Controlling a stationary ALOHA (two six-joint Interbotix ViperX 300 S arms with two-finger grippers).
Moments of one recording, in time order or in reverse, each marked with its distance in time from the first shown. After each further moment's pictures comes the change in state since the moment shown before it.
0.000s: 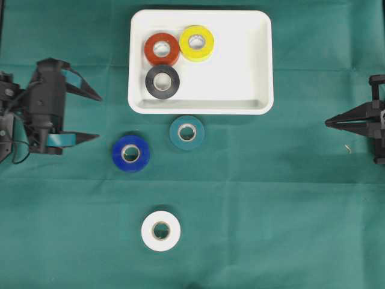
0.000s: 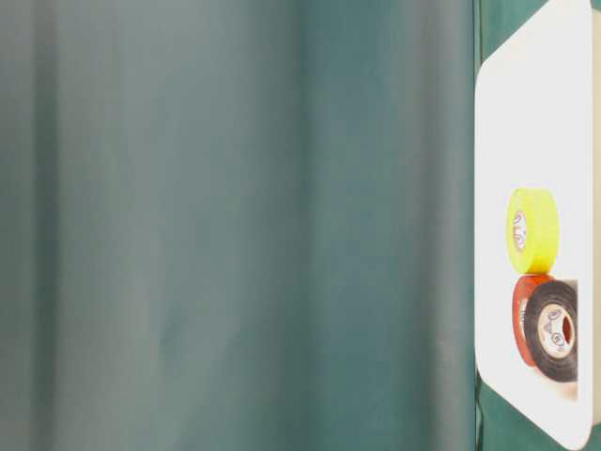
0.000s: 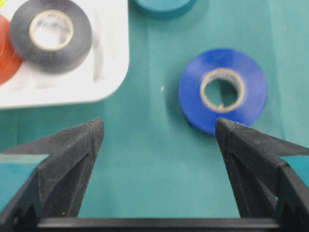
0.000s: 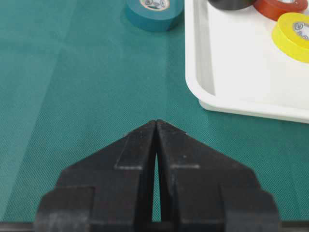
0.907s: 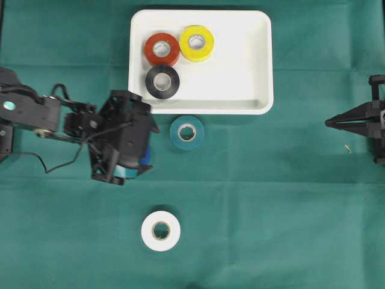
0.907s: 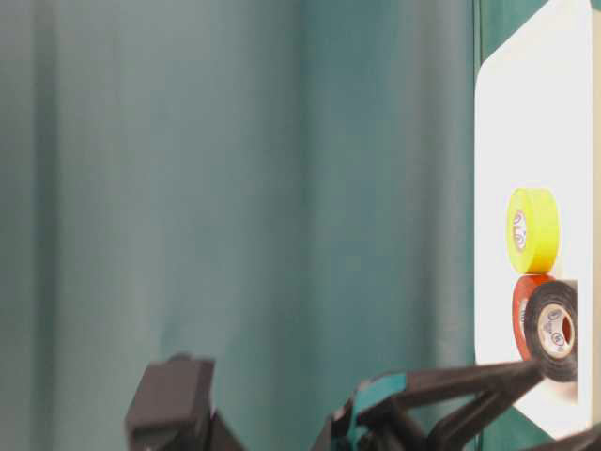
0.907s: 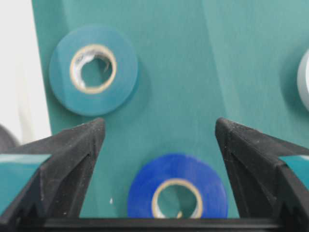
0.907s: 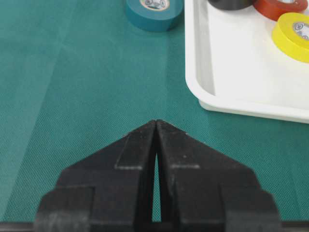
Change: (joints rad) left arm -0.130 0.456 -0.331 0.000 -0.021 0.002; right arm 0.000 0.000 0.000 -0.002 0.000 -0.002
